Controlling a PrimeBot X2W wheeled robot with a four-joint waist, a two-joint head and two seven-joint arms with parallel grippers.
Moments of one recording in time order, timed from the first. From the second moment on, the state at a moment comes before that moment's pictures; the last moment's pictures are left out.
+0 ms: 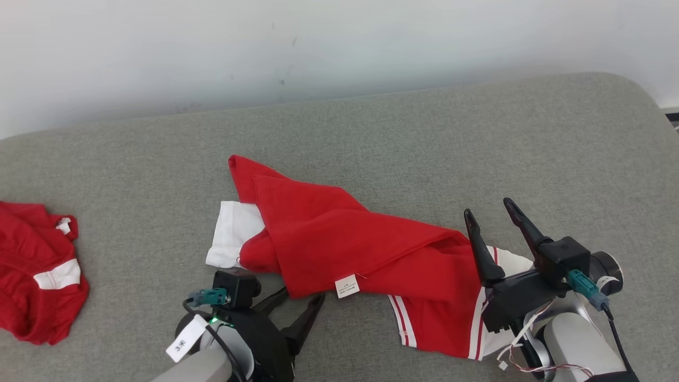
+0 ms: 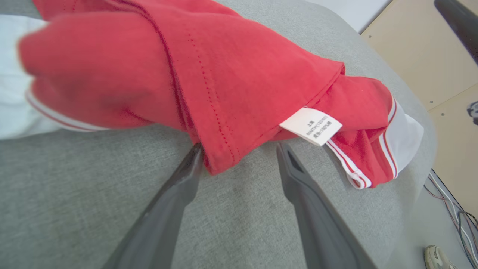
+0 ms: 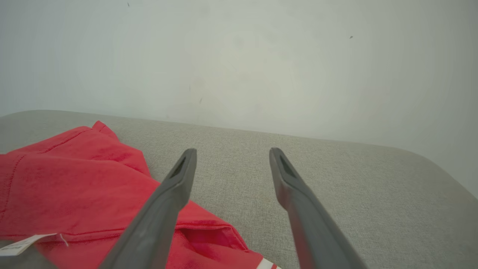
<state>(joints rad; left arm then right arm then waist) -0.62 0.29 -1.21 0.59 -1.05 -0.04 -0.17 -0.30 -0.12 0.19 0.39 0.17 0.04 -0.26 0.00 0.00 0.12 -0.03</state>
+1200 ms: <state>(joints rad) -0.80 0.60 -0.95 0.44 -1.09 -0.01 -0.24 -0.26 -0.10 0.16 0.41 0.18 0.03 -0.26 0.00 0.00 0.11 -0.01</state>
